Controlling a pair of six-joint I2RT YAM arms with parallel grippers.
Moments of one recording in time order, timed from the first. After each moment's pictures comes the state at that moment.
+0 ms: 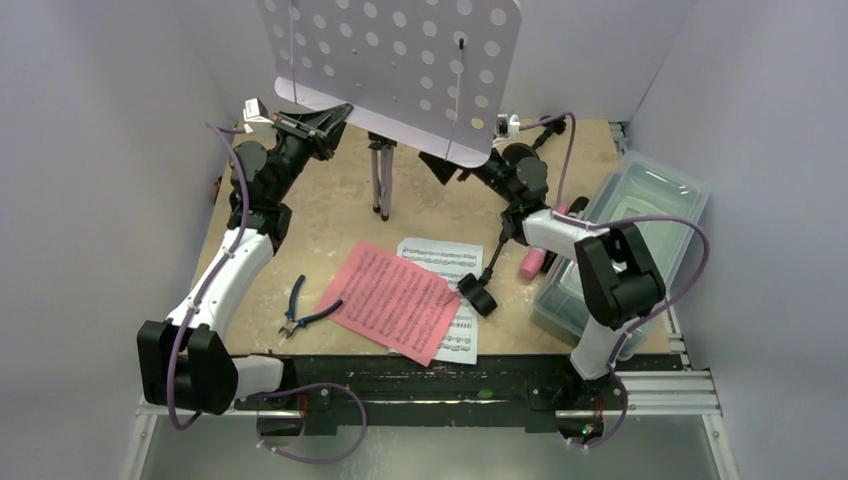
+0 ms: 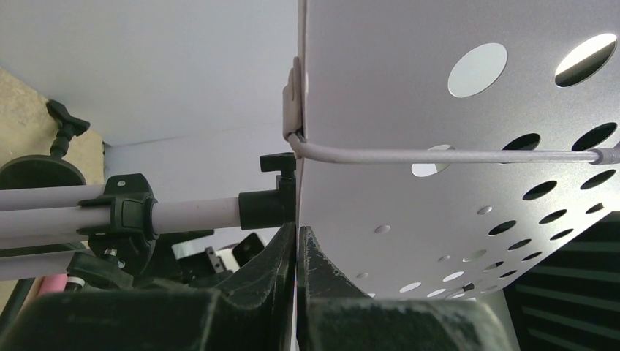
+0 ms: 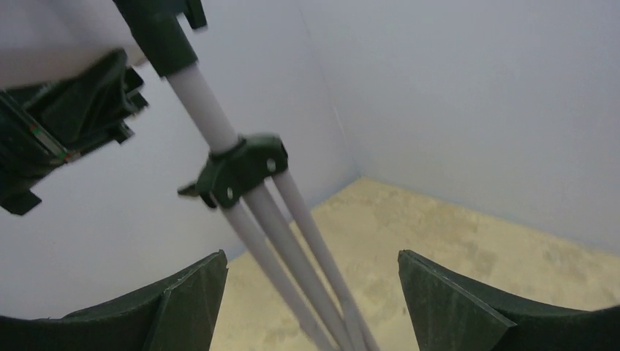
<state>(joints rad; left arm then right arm) -0.15 1.26 1.01 0.52 0.31 -1.66 0.40 1.71 0.97 1.07 -0.49 0.56</state>
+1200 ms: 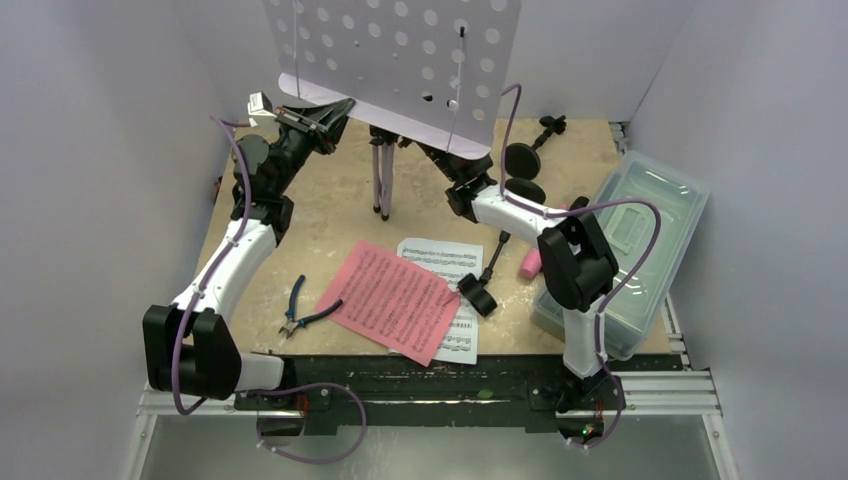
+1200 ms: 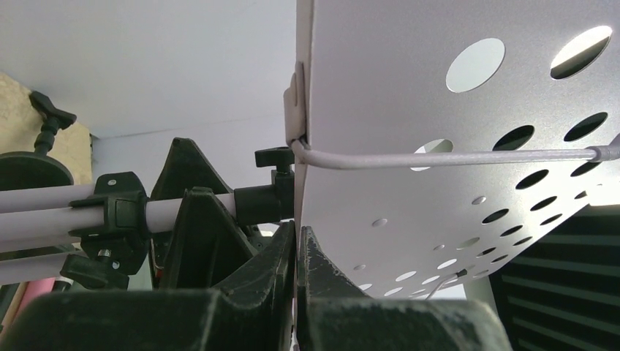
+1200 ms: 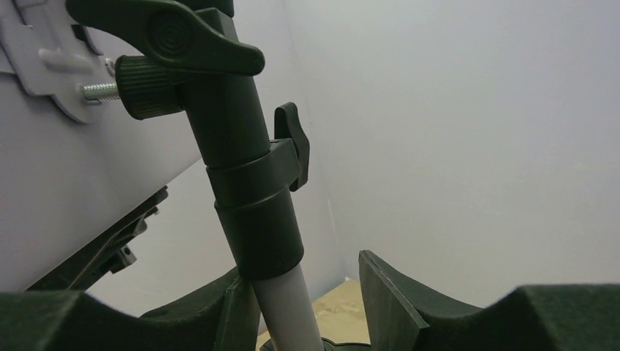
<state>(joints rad) -0.14 1.34 1.05 0.57 0.37 -1.70 0.62 2.00 1.51 1.03 -0.21 0.38</state>
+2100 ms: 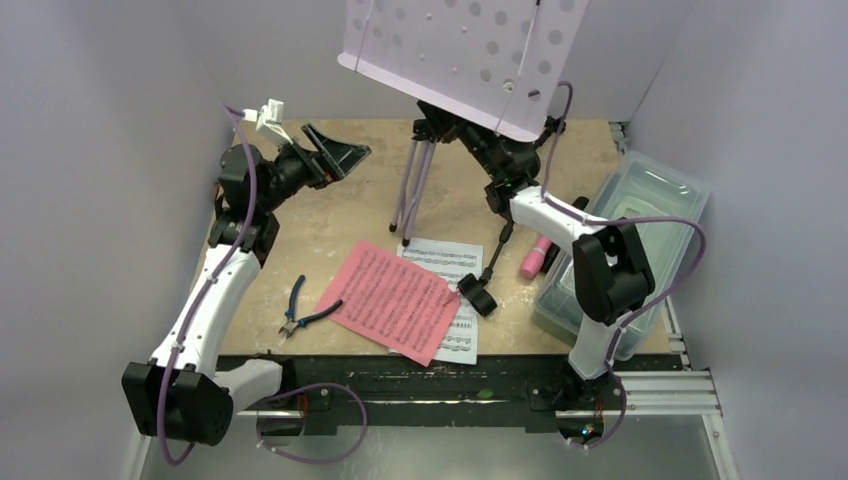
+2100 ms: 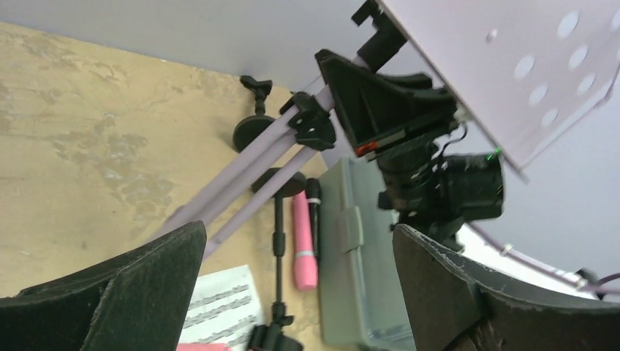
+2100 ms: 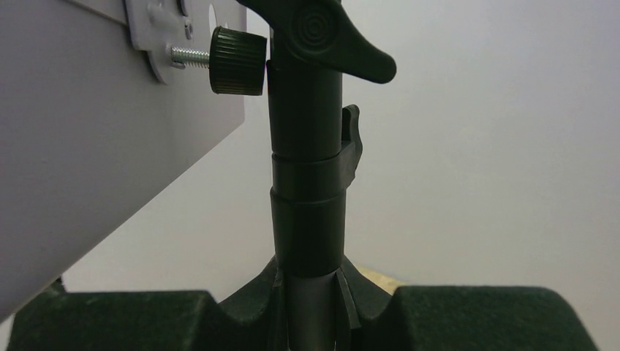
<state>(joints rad) -0.14 1.13 1.05 0.09 0.51 -0.85 0.49 1.83 1.34 0.96 -0.20 0.44</state>
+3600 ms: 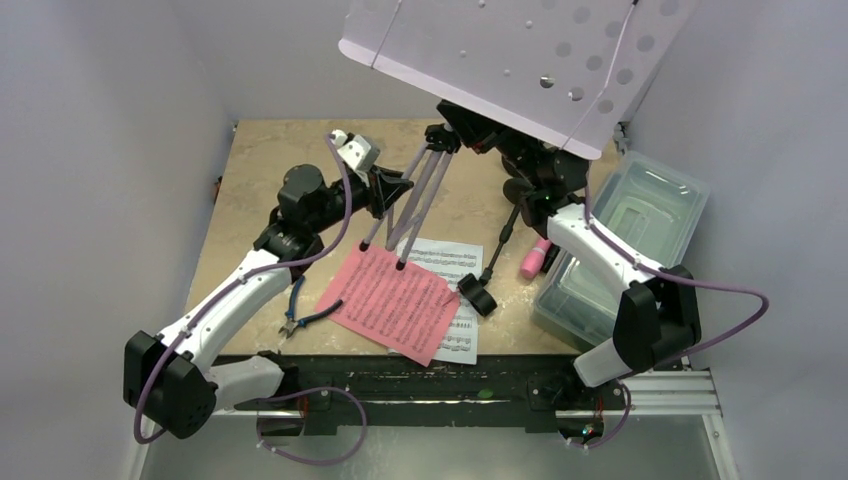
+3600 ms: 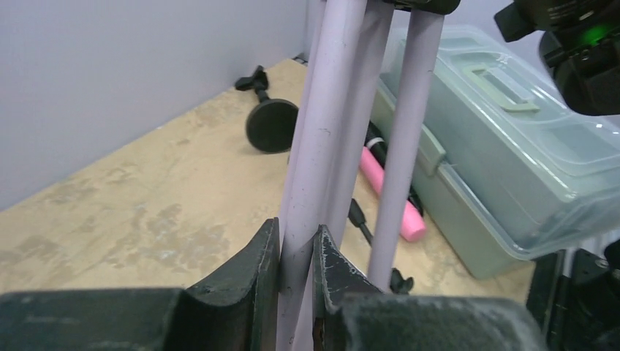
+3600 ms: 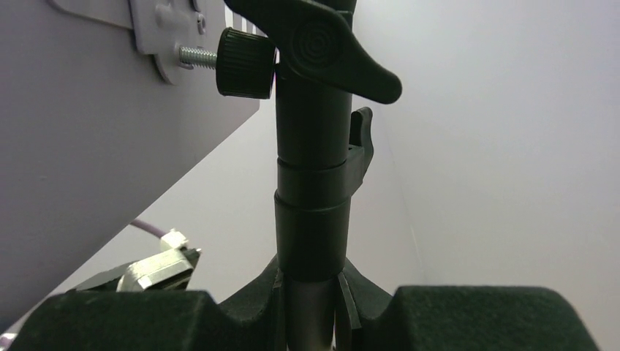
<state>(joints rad) -0.47 1.18 0.96 0.22 0.43 -0.14 0.42 1.50 1.18 1.06 -0.47 0.74</state>
